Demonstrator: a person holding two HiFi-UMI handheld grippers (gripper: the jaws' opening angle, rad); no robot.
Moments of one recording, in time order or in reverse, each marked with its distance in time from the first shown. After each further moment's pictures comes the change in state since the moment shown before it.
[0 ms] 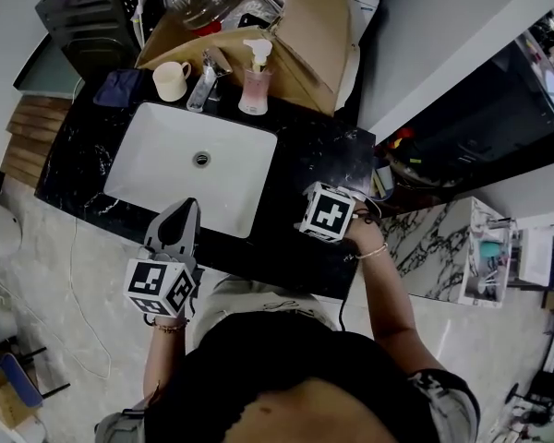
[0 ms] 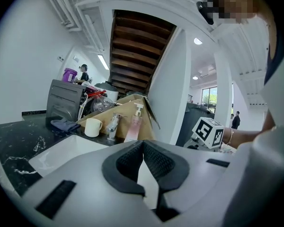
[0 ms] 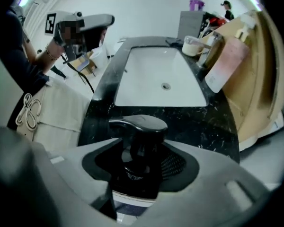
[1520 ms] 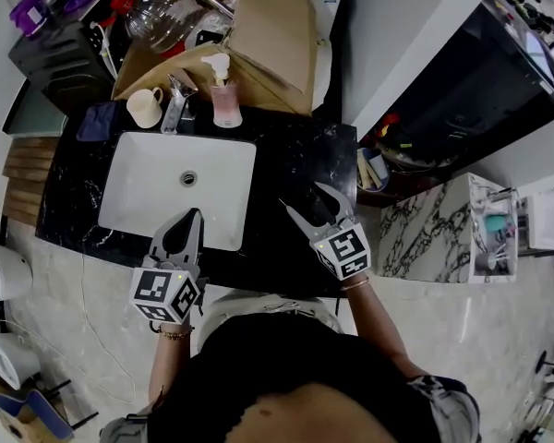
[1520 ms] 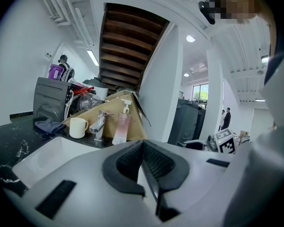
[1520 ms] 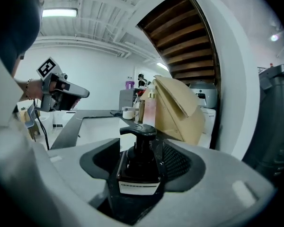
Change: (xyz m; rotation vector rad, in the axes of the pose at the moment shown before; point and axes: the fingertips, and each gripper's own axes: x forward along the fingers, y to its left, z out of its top) left arm 0.032 -0.030 0.001 0.049 0.048 -0.104; right arm -0.076 -0.041 -0.012 0.442 -0.922 -0.610
